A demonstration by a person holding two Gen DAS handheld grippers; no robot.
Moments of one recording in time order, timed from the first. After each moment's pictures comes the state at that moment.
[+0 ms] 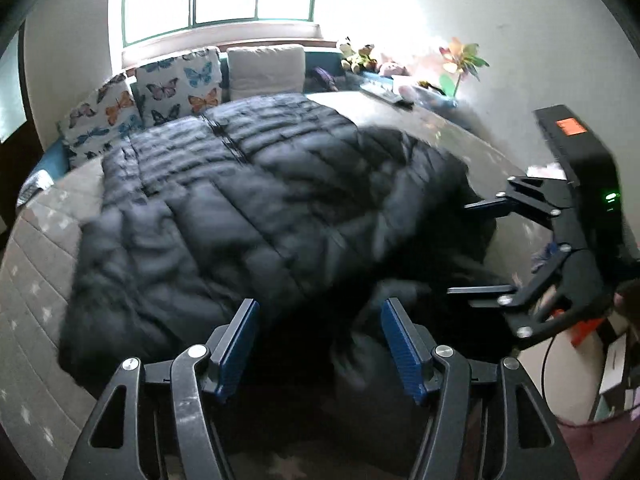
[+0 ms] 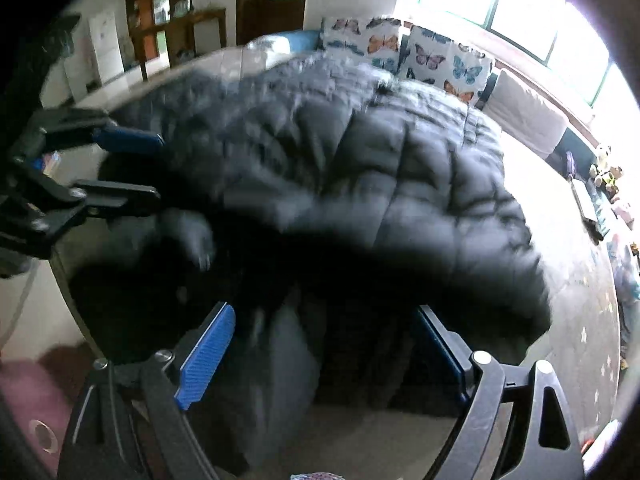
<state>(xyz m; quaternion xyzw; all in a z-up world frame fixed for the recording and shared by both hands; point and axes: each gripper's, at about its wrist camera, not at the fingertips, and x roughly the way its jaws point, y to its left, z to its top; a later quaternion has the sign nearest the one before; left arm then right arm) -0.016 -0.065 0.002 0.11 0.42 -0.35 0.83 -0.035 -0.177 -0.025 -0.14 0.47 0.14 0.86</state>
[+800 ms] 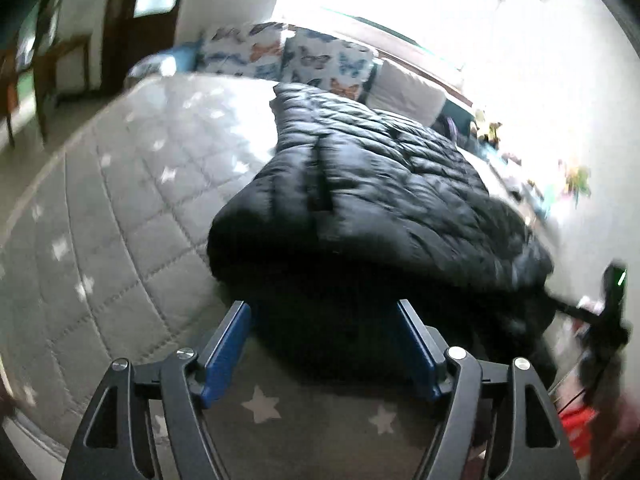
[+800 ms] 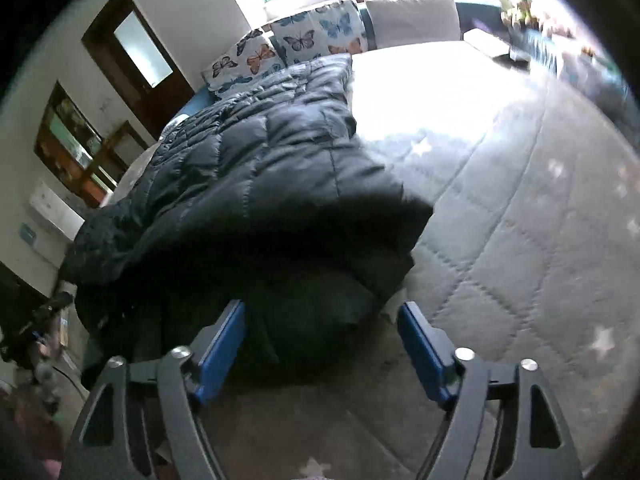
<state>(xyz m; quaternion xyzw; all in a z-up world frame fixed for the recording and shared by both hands) -0.002 0.093 -0.007 -0.12 0.46 -0.15 0.87 -0.025 -0.329 -0.044 0.17 0.47 0.05 0.86</state>
